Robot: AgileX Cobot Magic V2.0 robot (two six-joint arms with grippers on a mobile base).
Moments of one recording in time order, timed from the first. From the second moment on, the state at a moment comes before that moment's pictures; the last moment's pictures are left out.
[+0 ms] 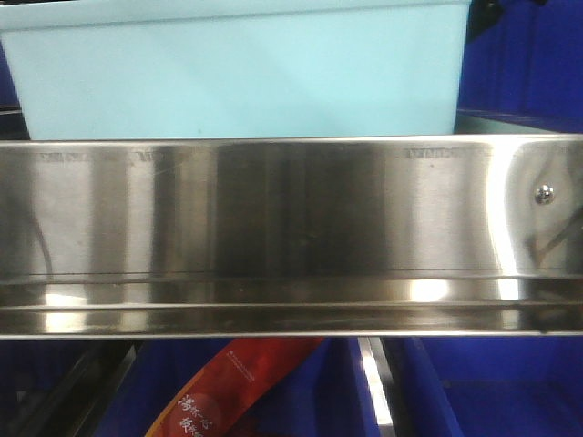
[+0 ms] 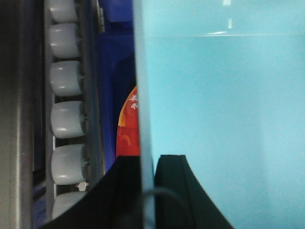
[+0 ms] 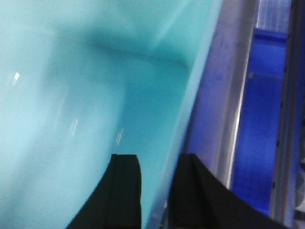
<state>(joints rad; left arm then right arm) -0.22 1.80 -1.69 0.01 1.06 -0.15 0.22 1.82 -1.69 0.15 1.00 0.09</state>
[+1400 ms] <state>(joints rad) -0.29 1.43 -1.70 0.00 1.13 -0.16 0.22 1.45 -1.69 0.18 1.04 0.10</state>
